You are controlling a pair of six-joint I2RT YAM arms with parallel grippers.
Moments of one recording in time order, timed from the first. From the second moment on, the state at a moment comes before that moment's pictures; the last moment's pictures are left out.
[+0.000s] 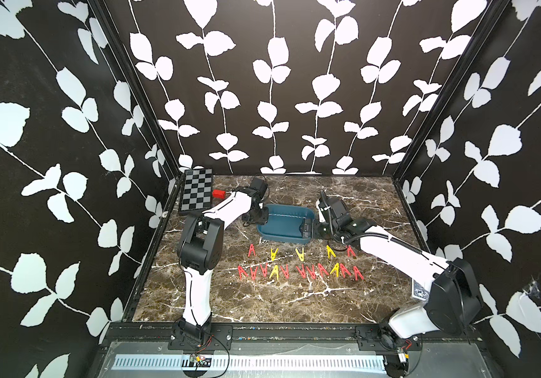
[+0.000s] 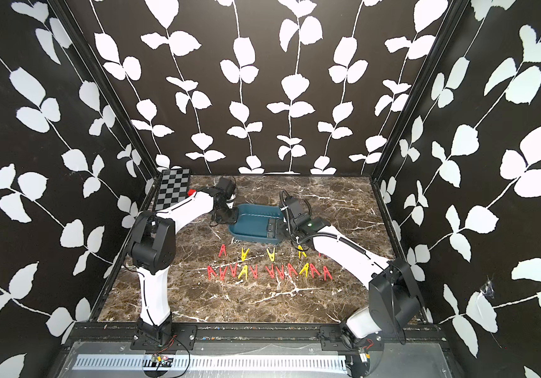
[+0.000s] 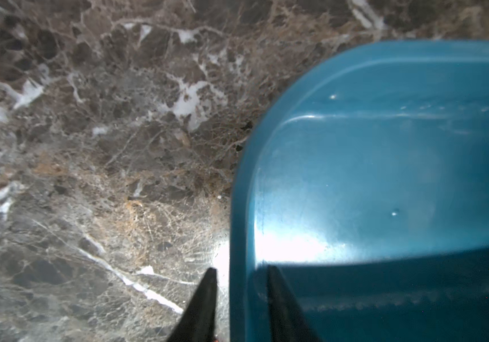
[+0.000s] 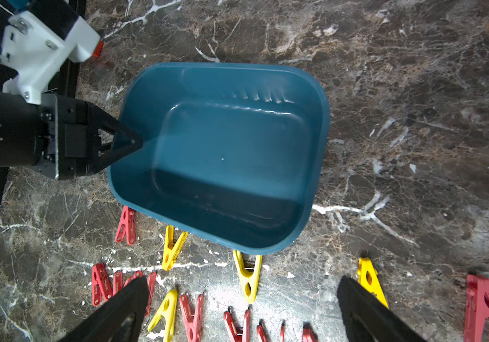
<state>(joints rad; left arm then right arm) -0.44 2.05 1.61 -0.84 0.01 -0.27 0.63 1.48 1.11 -0.50 0.01 0.57</state>
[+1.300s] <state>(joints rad) -0.30 2.05 1.59 -0.87 0.63 -0.83 0.61 1.42 1.11 -0.45 0.07 0.59</state>
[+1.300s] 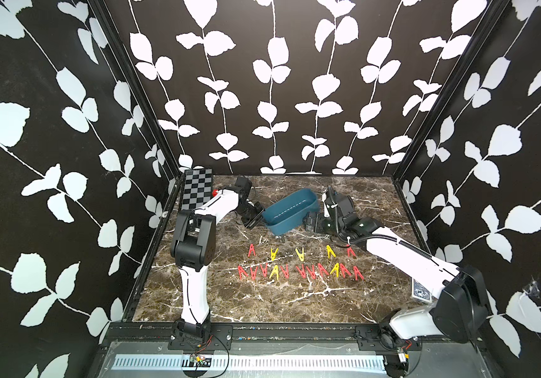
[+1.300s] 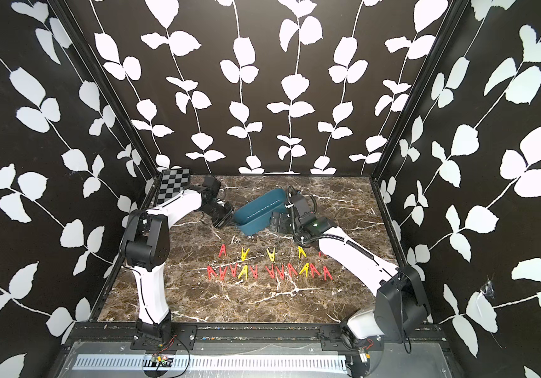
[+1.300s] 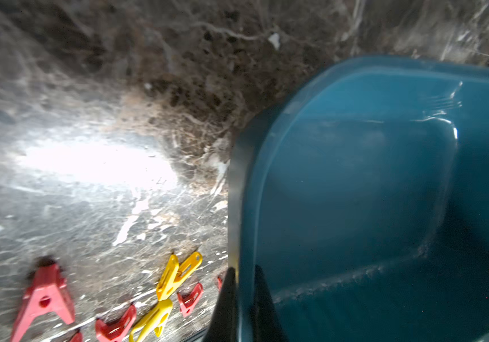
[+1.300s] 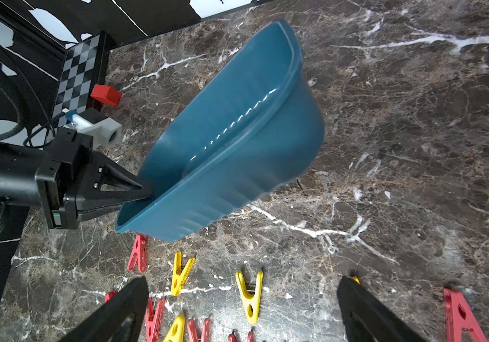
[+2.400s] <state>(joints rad) -0.44 2.04 1.59 -0.82 0.14 -0.41 0.61 1.41 1.09 -0.45 0.14 0.58</state>
